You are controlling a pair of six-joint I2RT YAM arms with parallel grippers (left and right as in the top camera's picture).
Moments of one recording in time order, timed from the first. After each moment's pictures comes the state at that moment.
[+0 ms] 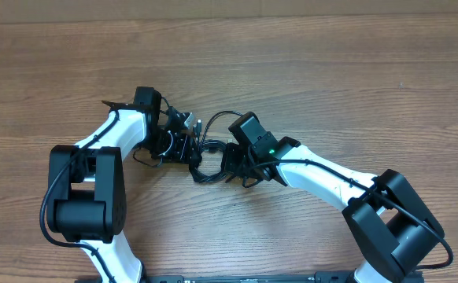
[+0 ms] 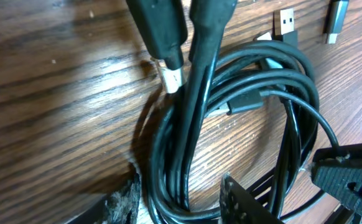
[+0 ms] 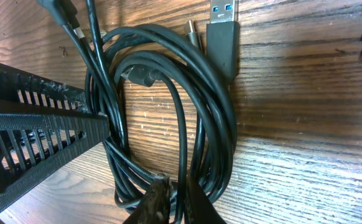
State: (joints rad) left arm -0.07 1.95 1.16 -0.79 0.56 0.16; right arm 0.70 1.81 1.05 -0.32 -0.27 0.93
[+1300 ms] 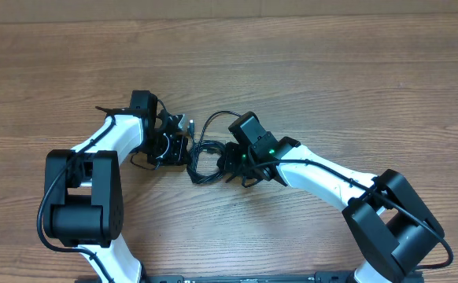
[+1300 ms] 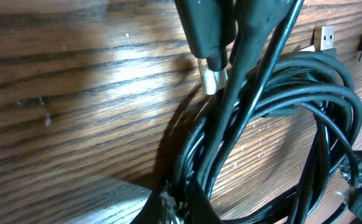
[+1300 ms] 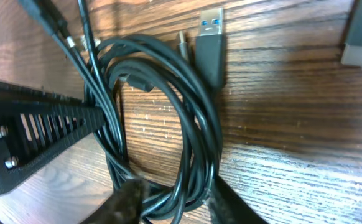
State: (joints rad) left arm -0.06 1.92 1.10 -0.73 0.50 0.05; right arm 0.70 1.81 1.05 -0.31 -0.27 0.94
